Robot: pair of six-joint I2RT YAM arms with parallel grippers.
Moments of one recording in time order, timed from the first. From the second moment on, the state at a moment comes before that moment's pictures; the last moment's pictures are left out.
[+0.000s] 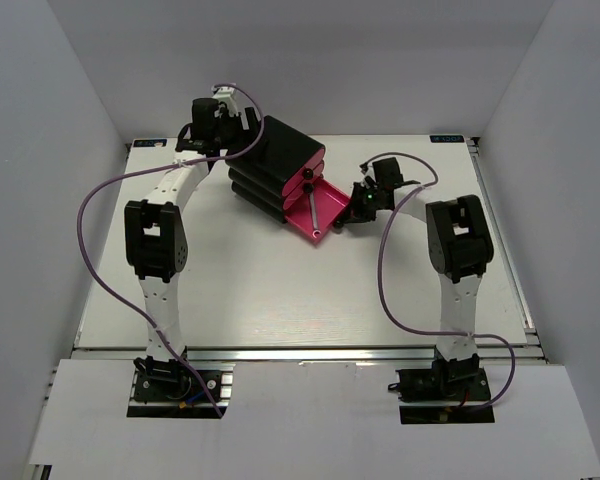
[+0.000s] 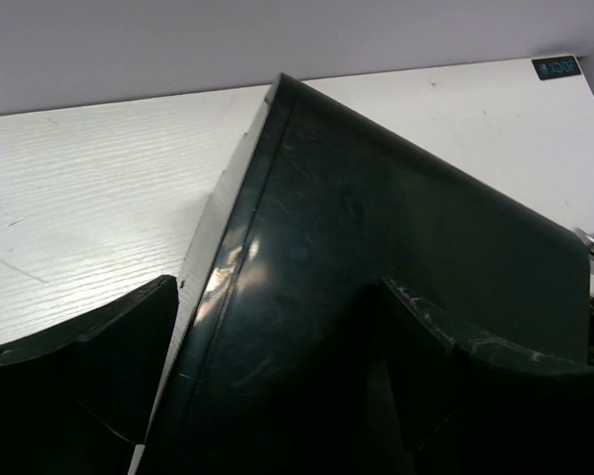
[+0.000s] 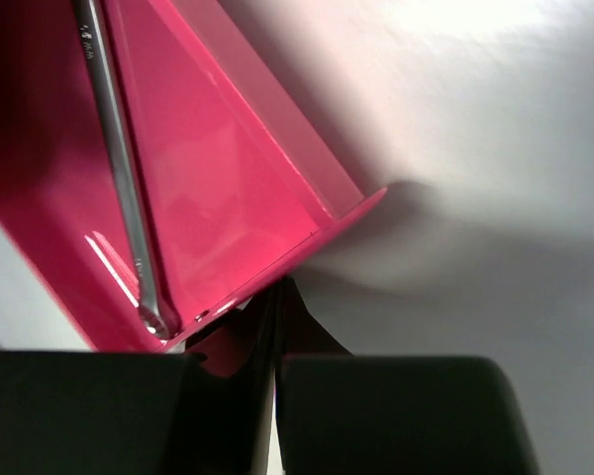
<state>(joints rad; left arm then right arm) -0.16 2.17 1.92 -0.16 0.33 -0.23 0.28 2.14 1.44 -0.26 -0.49 0.40</state>
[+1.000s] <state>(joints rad) -0.18 2.16 1.88 -0.11 0.32 -0.24 0.36 2.39 1.70 0.06 -0.63 0.63</state>
